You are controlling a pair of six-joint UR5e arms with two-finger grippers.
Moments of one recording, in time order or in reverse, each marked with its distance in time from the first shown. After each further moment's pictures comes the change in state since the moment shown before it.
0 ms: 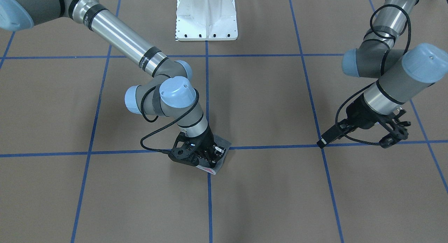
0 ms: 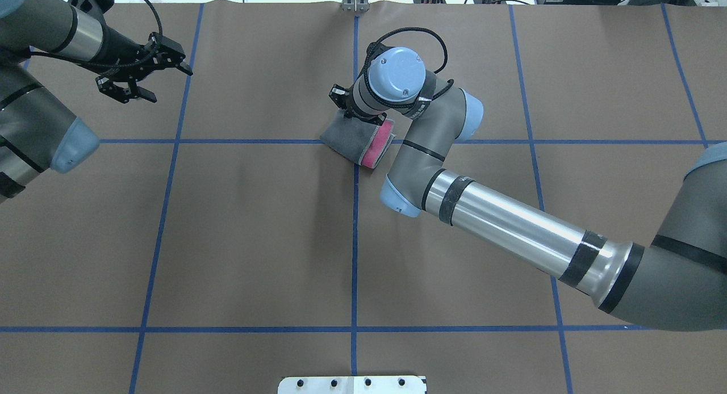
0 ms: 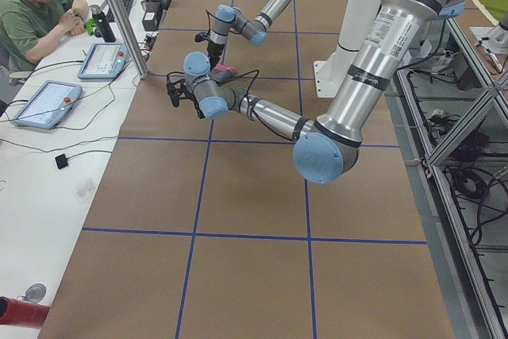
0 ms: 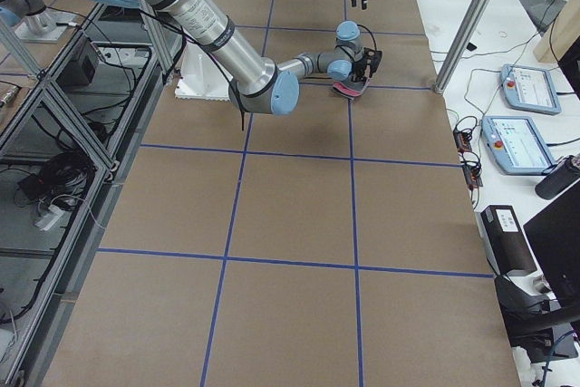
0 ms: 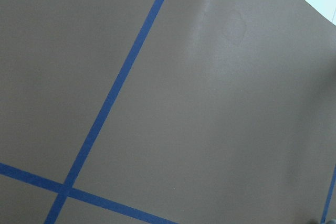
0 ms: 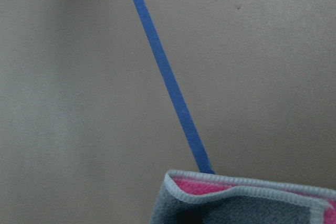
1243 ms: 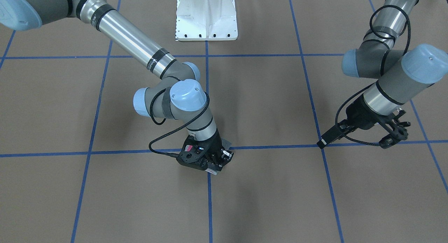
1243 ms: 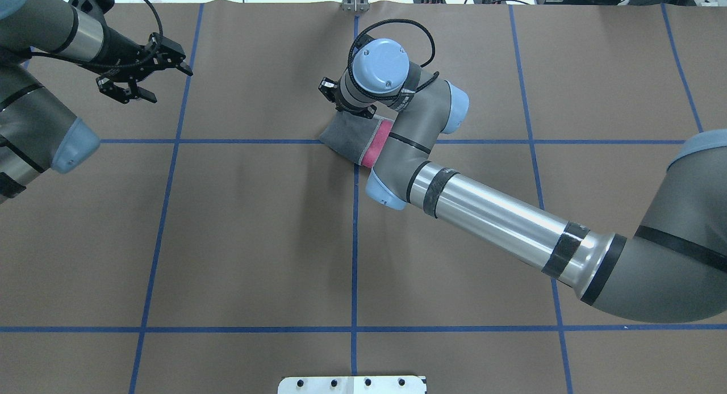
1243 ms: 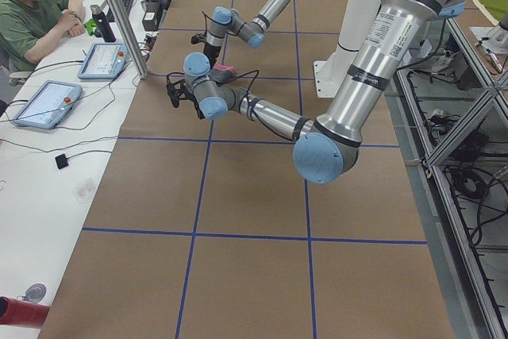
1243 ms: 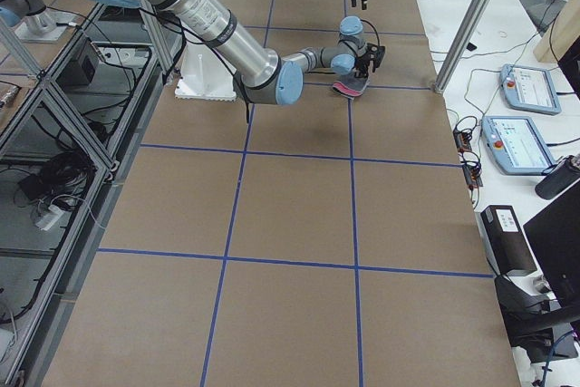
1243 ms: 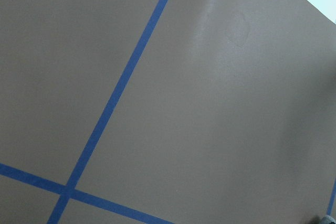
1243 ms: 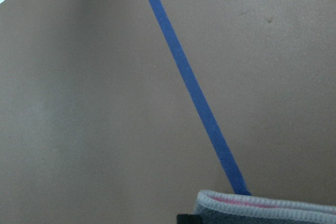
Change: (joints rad) left arm 0.001 -0.002 0.003 0.000 0.002 -0.002; right arm 0.001 0.069 -0.069 0.001 -0.004 -0.002
